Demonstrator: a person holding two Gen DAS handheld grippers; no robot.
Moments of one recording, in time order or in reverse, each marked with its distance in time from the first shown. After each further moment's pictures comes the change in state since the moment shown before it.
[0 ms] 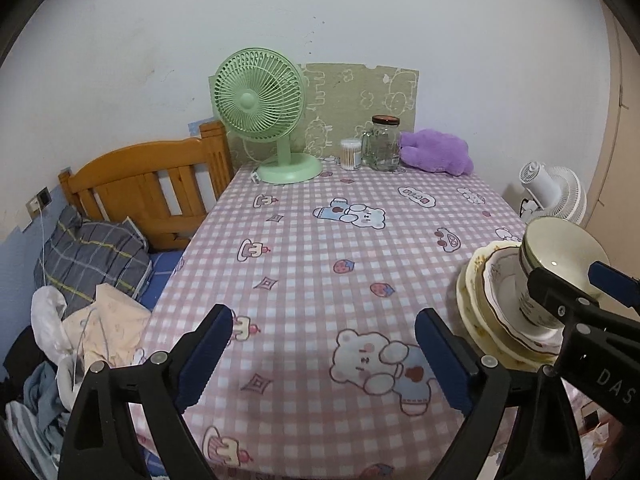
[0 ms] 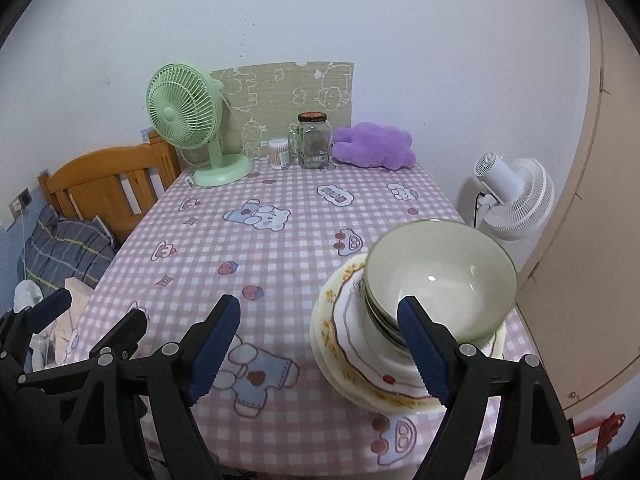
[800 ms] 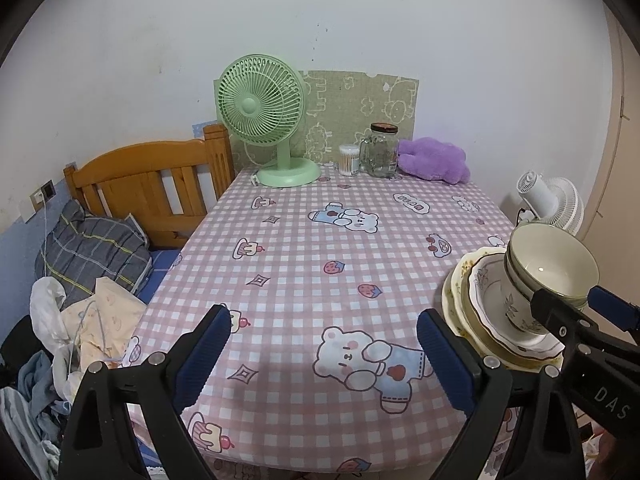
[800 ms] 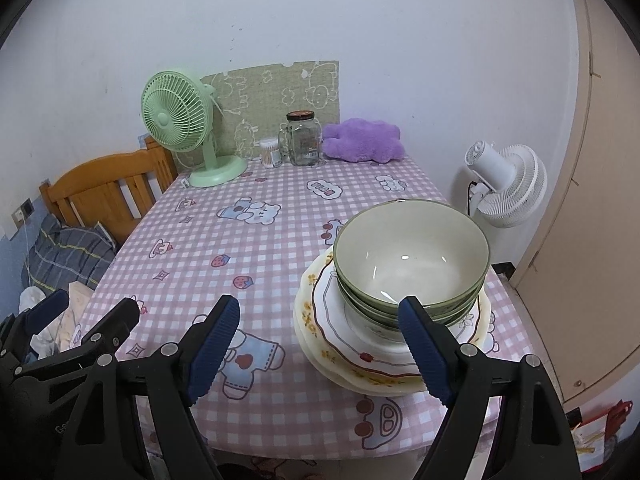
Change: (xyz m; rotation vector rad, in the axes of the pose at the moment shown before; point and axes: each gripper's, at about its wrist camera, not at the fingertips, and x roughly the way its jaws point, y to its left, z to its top) left arm -0.012 -0.010 -0.005 -0.030 -0.023 -0.001; right arm -0.015 -0.023 -0.016 0.040 -0.004 0.011
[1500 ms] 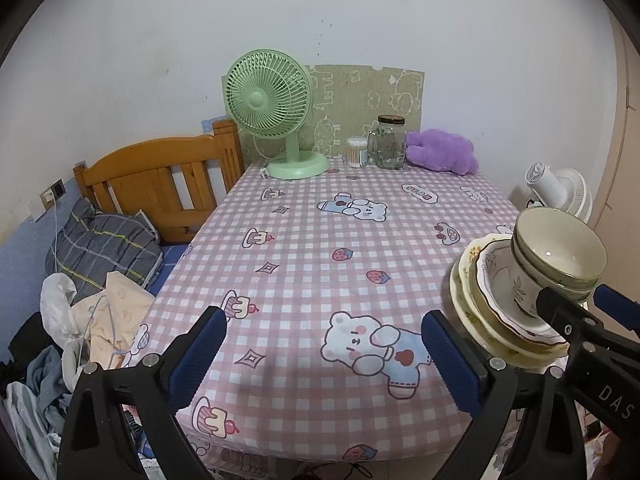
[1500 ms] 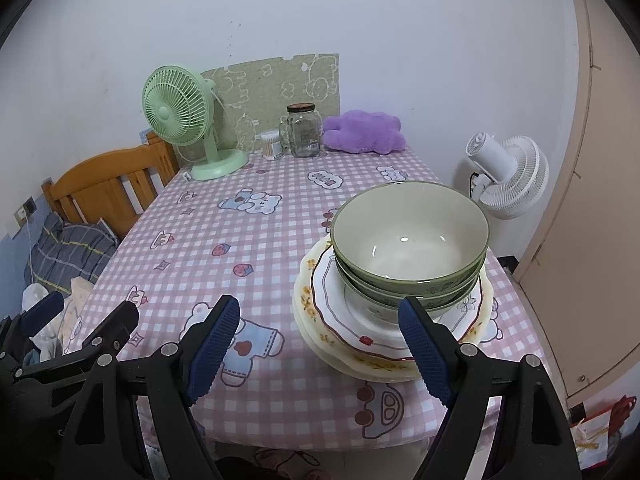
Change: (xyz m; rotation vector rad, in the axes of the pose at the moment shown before) left arm -0.004 -0.004 -0.014 0.005 0.008 0.048; right arm 0.001 -0.004 -0.013 0.008 0.017 0.014
